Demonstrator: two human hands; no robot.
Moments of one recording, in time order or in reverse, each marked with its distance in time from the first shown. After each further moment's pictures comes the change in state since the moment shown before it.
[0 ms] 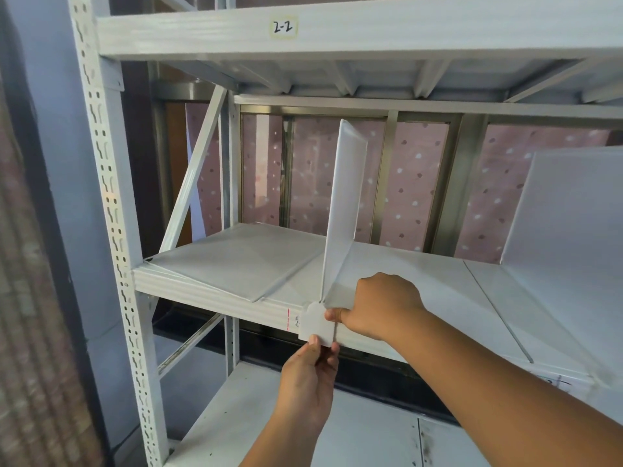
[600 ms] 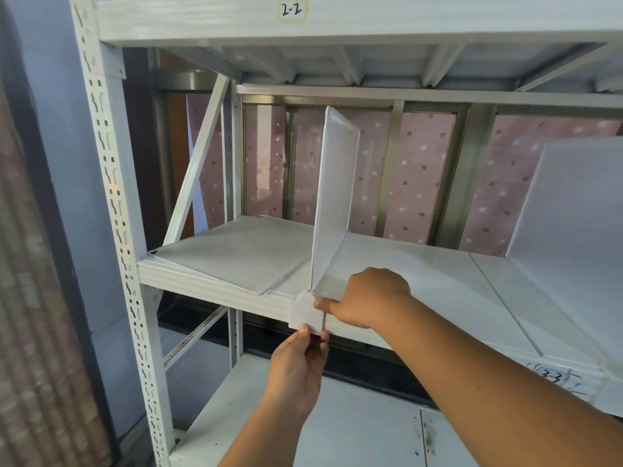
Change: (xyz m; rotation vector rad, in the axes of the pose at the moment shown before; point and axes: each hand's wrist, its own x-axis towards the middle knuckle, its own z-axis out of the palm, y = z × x) left_hand 0.010 0.024 -0.019 0.054 0.010 0.009; right_hand 0.010 -0.026 0.000 0.007 -0.151 0.050
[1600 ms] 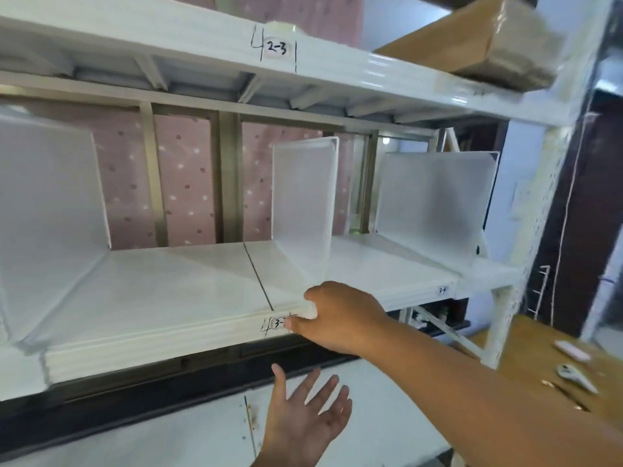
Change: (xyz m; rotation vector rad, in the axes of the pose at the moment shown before) left_hand -0.116 -0.267 0.107 0.151 -0.231 -0.971; right_hand -0.211 0.236 -0.012 0.211 0.033 0.339
